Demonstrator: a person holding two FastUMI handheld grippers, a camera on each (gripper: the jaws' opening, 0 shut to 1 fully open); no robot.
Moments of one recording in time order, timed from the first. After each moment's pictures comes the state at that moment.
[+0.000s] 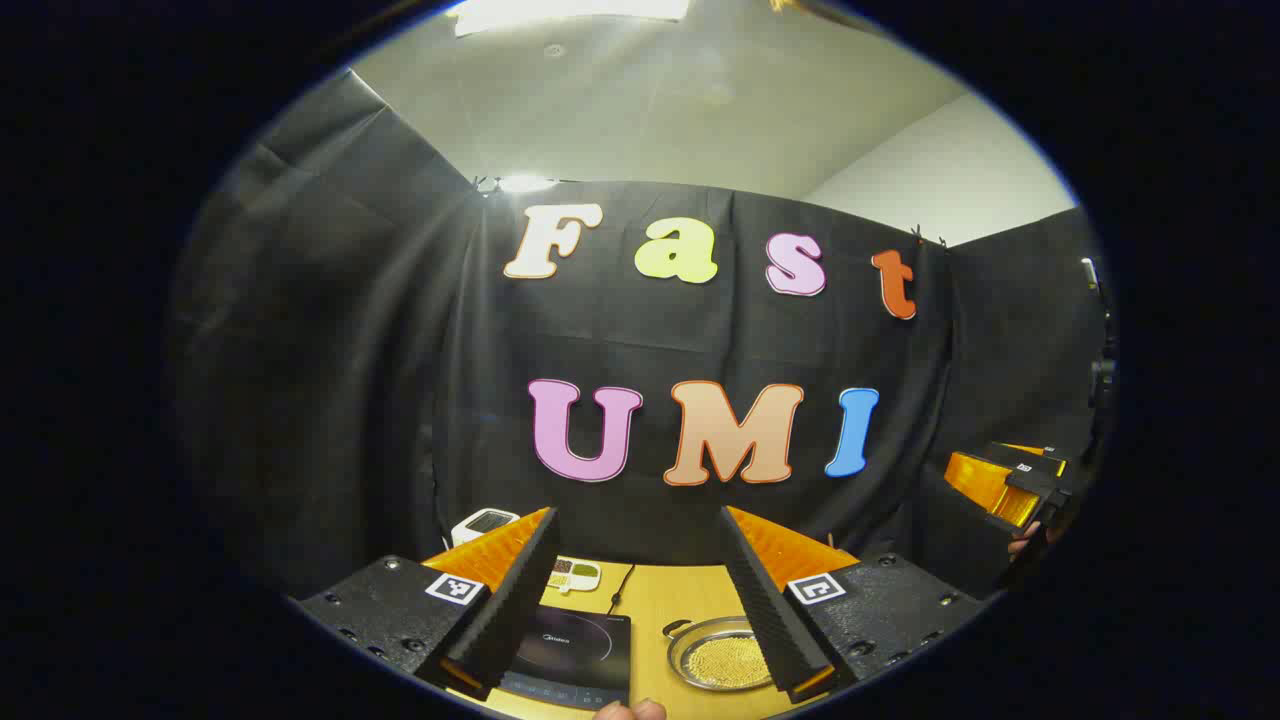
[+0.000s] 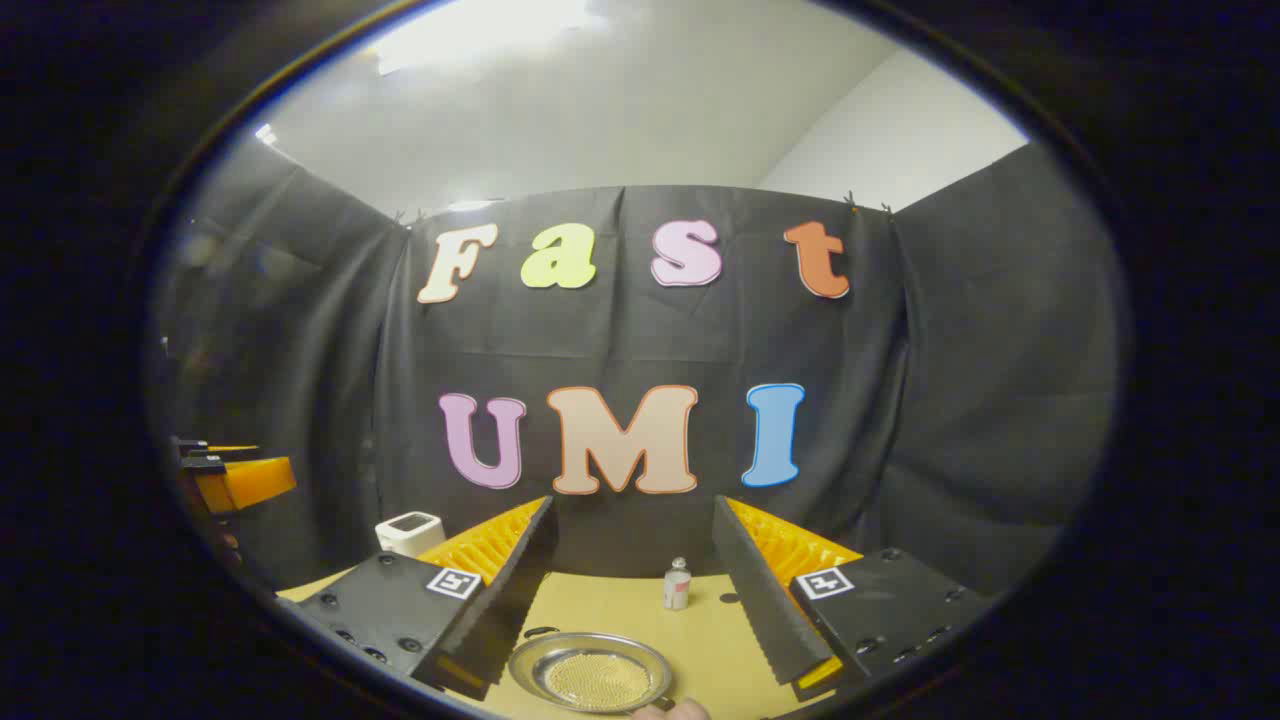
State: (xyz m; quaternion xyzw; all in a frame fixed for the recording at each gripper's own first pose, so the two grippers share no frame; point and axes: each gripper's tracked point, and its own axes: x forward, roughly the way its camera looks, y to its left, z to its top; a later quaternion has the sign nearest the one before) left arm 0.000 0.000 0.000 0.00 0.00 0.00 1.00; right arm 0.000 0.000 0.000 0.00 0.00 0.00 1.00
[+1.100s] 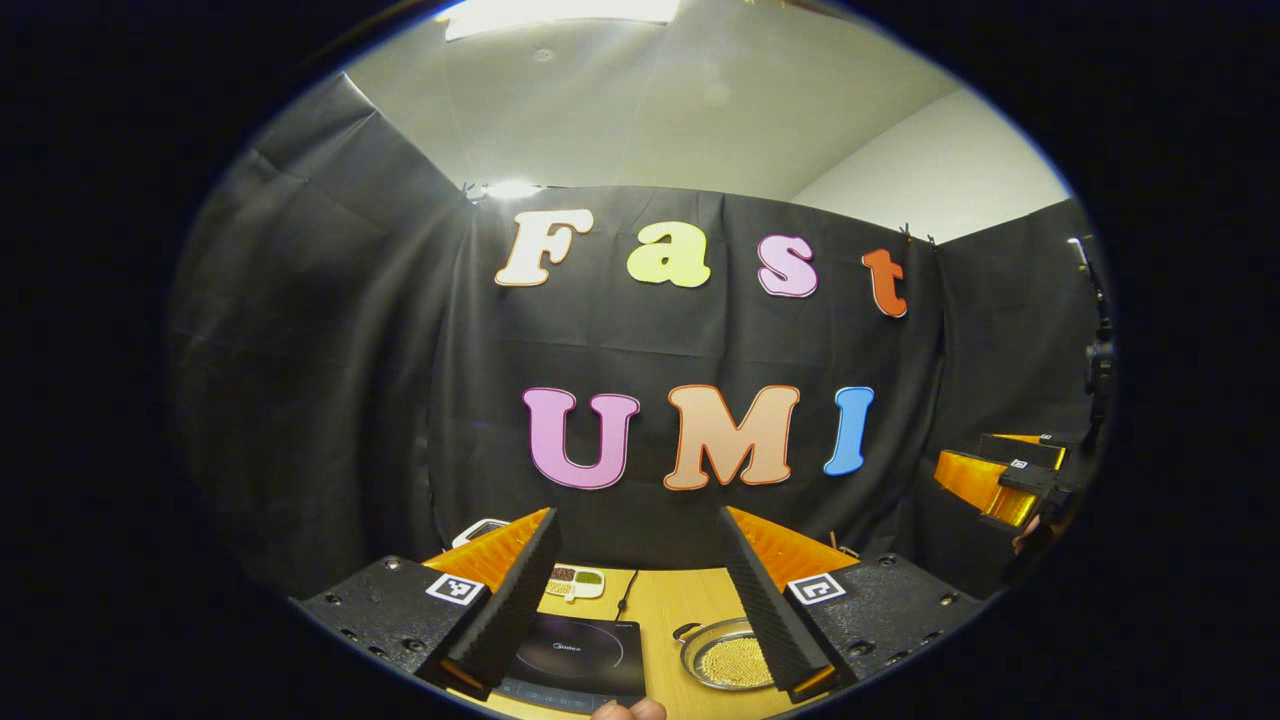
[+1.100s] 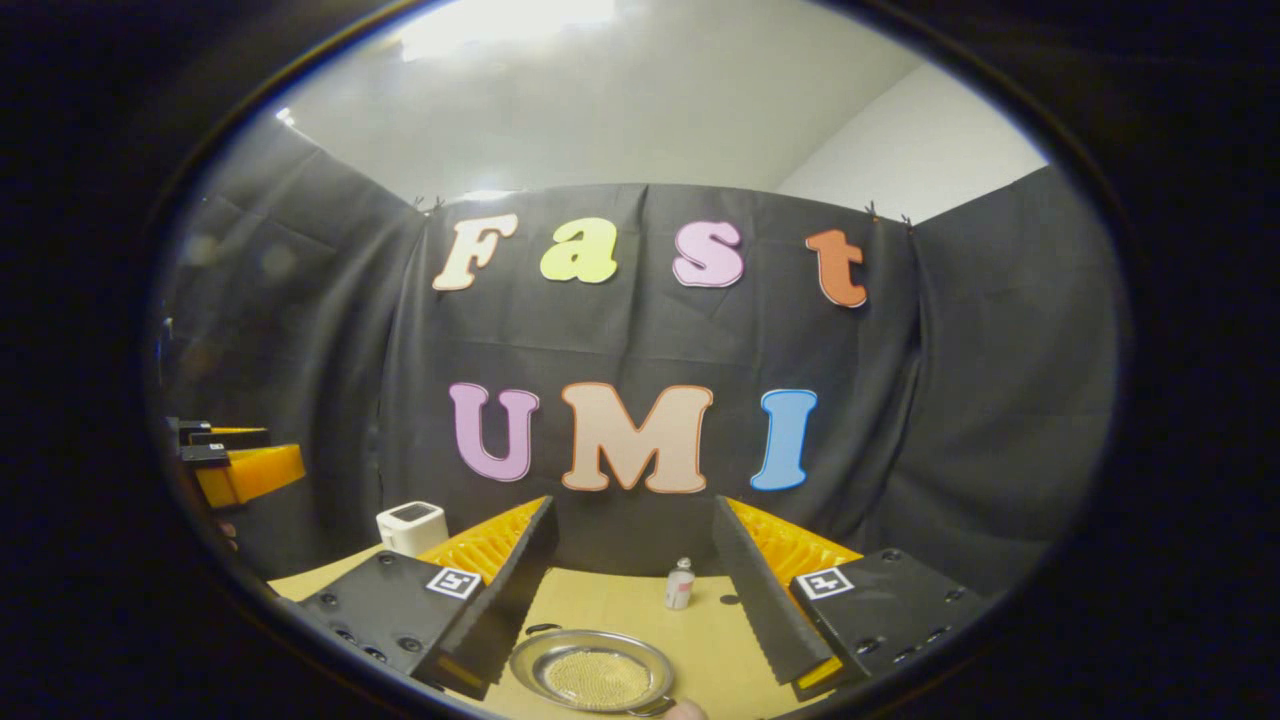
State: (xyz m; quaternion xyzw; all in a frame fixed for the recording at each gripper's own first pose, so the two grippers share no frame) left arm 0.005 0.008 0.010 0.02 -0.01 -0.02 1.00; right arm -0.001 0.027 0.003 -0.02 0.00 0.00 1.00
